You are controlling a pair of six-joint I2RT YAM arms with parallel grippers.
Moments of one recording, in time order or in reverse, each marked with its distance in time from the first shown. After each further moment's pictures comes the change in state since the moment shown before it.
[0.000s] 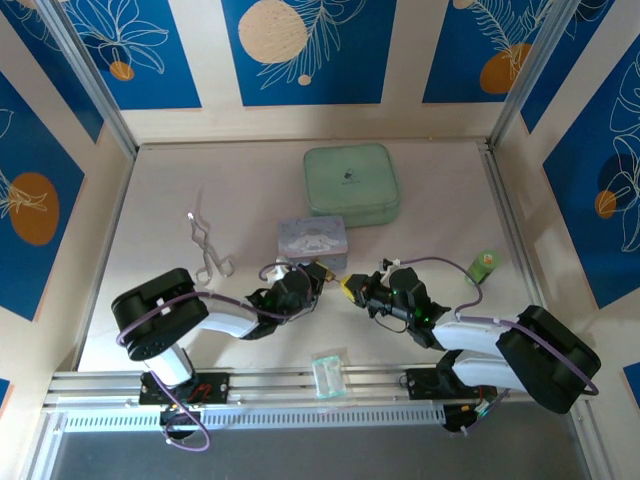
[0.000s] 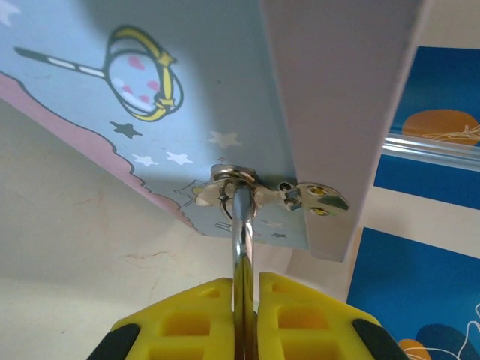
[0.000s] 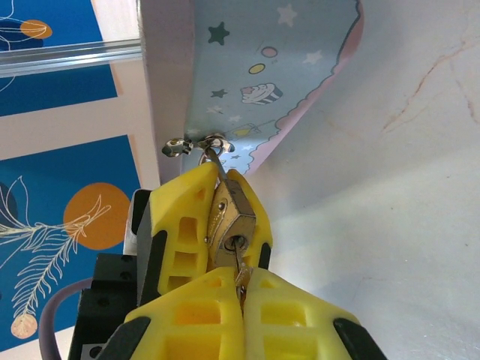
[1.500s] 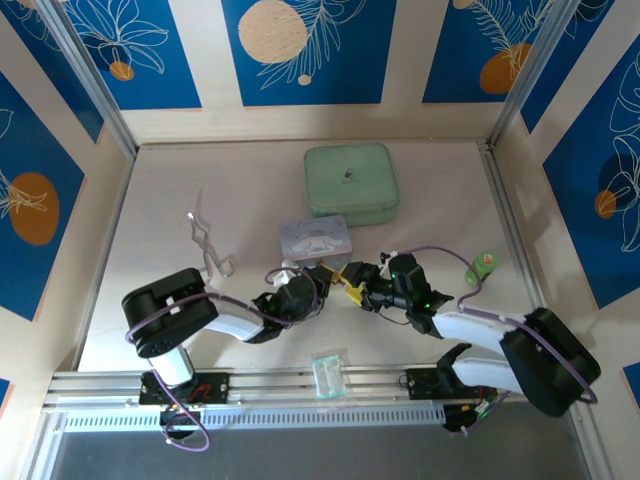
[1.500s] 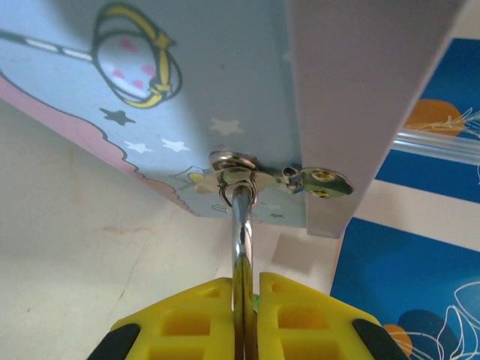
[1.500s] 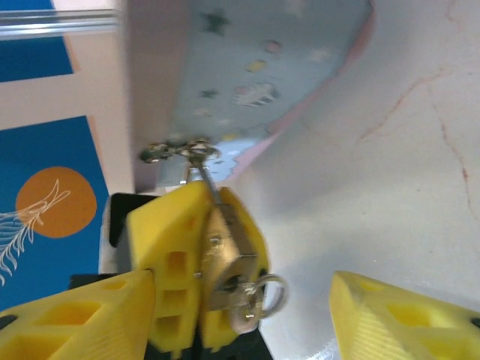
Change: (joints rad) left arm -0.048 0.050 0.006 0.082 -0.023 -0.027; right arm -0.101 -0.045 0.107 -0.281 -0.147 -0.155
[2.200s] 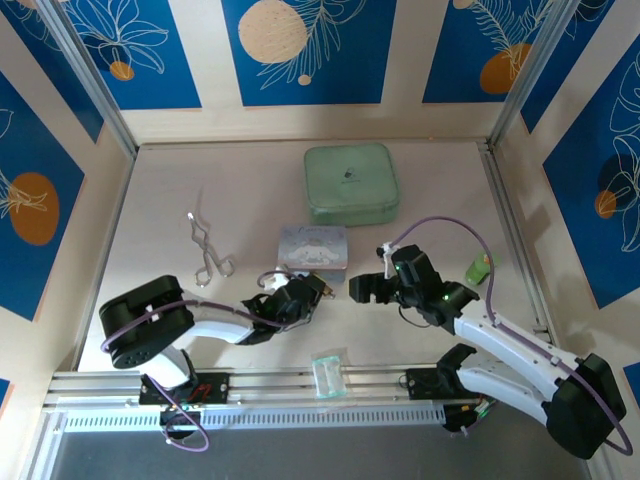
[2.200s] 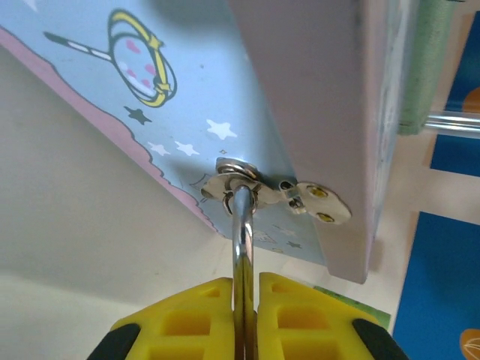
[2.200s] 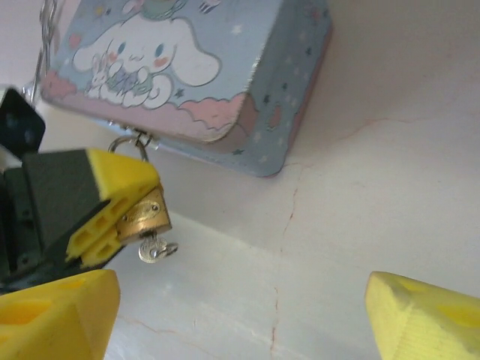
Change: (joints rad) left arm -0.006 -0.129 -0.031 -0.280 0.025 0.049; right arm 0.050 -0.243 0.230 -0.732 0.236 -0.925
